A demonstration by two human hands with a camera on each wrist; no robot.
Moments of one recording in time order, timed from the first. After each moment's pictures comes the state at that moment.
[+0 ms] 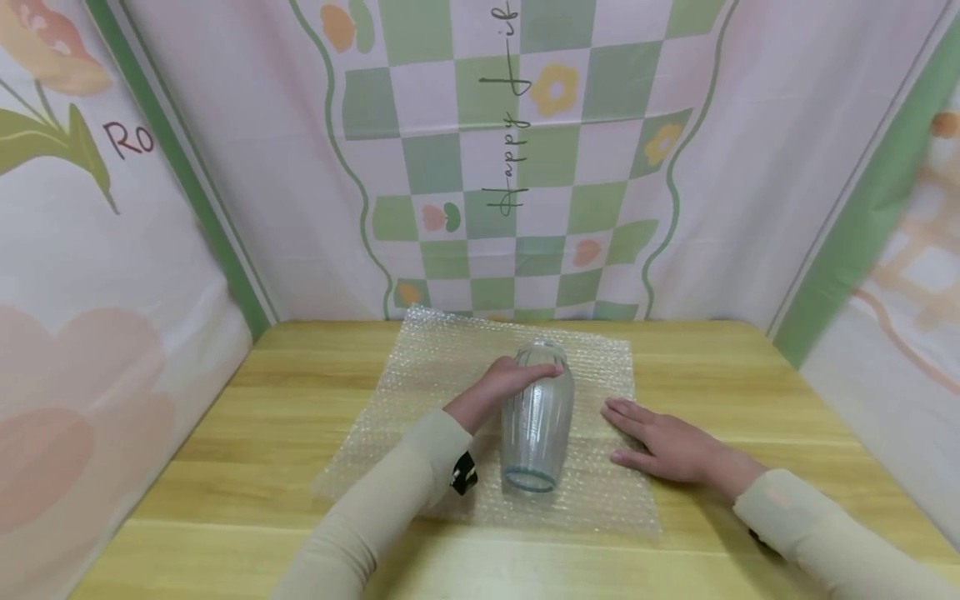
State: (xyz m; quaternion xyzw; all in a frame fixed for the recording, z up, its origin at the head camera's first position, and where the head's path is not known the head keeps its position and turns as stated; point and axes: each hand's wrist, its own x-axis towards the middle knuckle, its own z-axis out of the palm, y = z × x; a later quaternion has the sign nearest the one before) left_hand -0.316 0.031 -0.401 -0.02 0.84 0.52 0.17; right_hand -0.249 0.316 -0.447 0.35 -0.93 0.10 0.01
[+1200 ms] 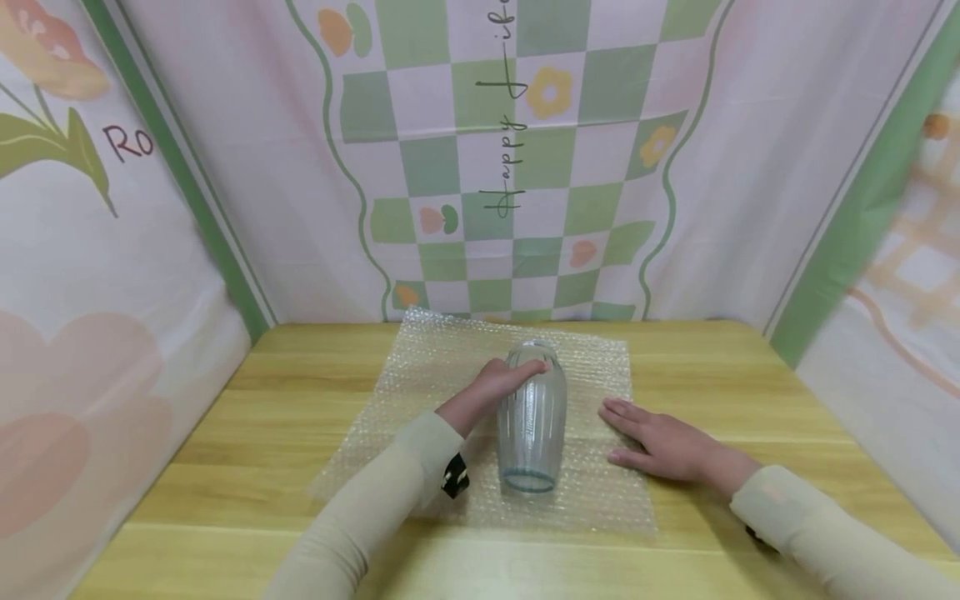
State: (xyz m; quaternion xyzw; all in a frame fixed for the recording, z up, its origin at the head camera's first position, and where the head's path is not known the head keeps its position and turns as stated) left_hand -0.313 0.023 -0.403 -0.01 0.83 0.53 0.16; right_hand -0.251 0.317 -0.448 0.35 -0.93 0.10 -0.01
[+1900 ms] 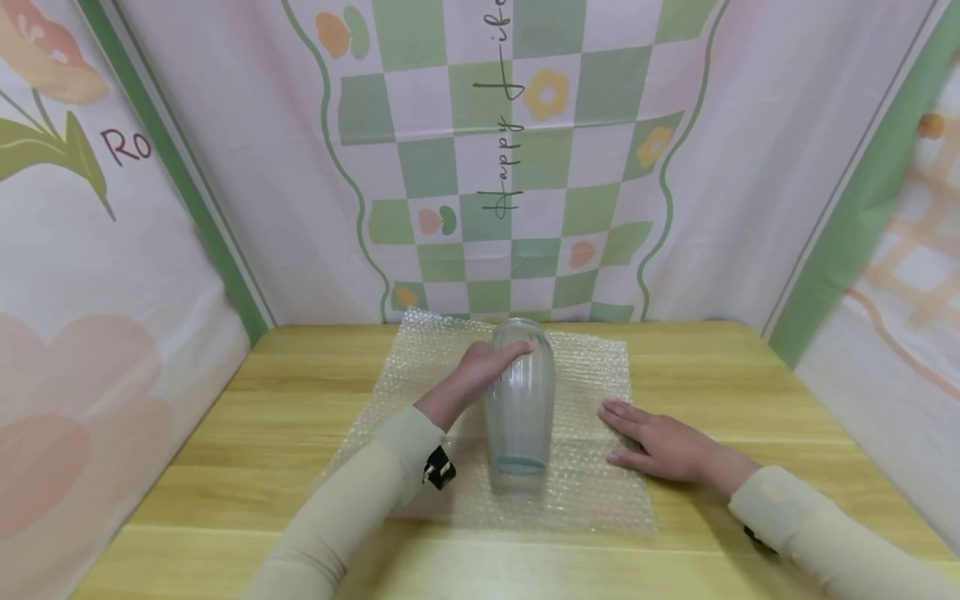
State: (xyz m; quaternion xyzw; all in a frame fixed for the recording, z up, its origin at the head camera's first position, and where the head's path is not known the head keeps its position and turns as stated) left_hand -0.314 0.007 -0.373 -0.02 0.83 0.55 0.12; right_hand -0.251 0.319 -0.449 0.35 -0.93 0.11 -0.02
